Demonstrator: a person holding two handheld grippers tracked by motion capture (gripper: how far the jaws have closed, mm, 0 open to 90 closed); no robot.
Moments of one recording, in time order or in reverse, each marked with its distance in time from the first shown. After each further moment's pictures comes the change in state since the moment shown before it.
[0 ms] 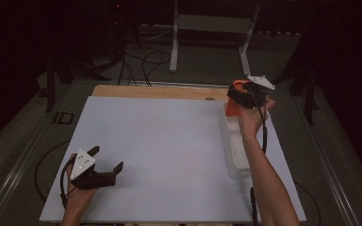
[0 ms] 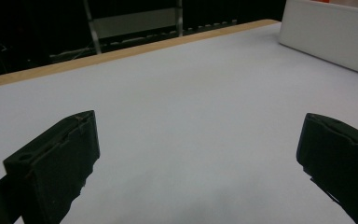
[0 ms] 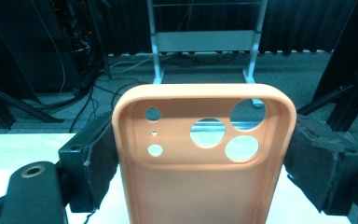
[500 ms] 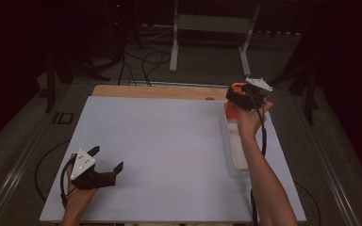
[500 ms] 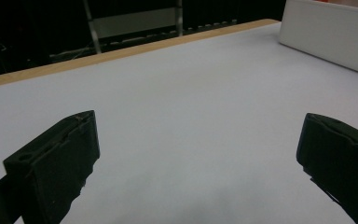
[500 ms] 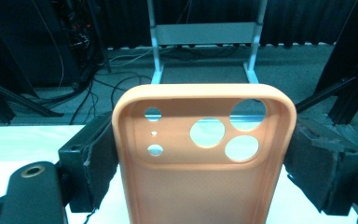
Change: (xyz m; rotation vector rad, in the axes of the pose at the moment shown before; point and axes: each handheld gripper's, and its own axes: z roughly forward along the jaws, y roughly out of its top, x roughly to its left) left arm 0.000 0.000 0.000 0.000 -0.001 -0.001; right arm 0.002 -0.008 0.005 0.025 0.001 0.002
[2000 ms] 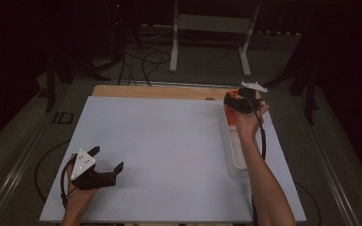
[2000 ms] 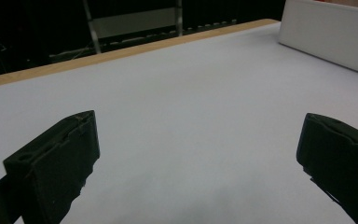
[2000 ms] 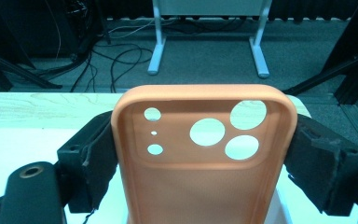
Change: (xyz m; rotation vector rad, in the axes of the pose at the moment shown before) left arm 0.000 0.000 0.000 -0.001 0.000 0.000; right arm -0.001 -0.017 0.017 0.113 0.015 -0.023
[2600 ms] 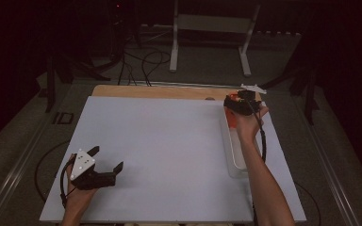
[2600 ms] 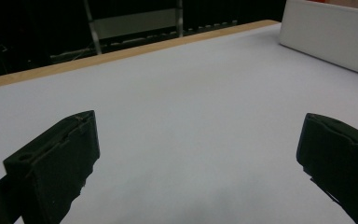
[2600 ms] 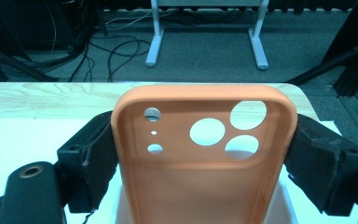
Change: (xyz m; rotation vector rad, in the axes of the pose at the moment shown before) left arm 0.000 0.000 -0.001 -0.004 0.002 0.000; right arm -0.002 -0.008 0.005 0.032 -0.008 0.003
